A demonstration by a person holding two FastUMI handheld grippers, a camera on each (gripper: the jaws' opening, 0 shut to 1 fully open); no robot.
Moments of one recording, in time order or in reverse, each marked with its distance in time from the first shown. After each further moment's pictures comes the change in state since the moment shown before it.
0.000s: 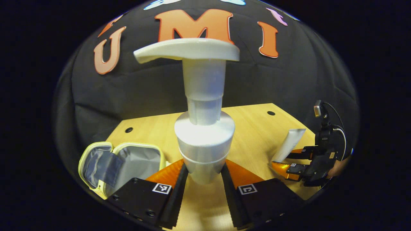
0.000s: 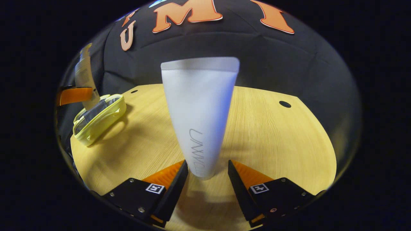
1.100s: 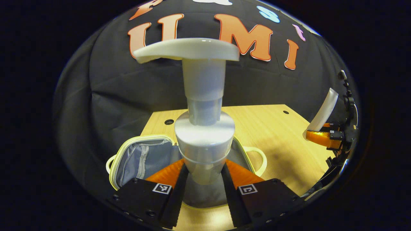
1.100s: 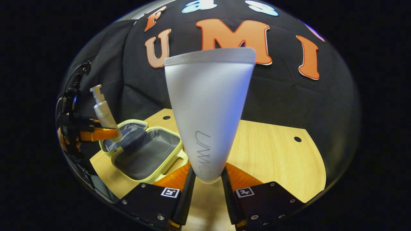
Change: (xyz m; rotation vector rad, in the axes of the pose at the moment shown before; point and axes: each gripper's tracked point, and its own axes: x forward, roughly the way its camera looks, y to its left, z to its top) left arm -0.067 0.243 -0.039 -0.051 0.069 -0.084; right arm -0.112 0.223 0.133 -0.053 -0.158 0.019
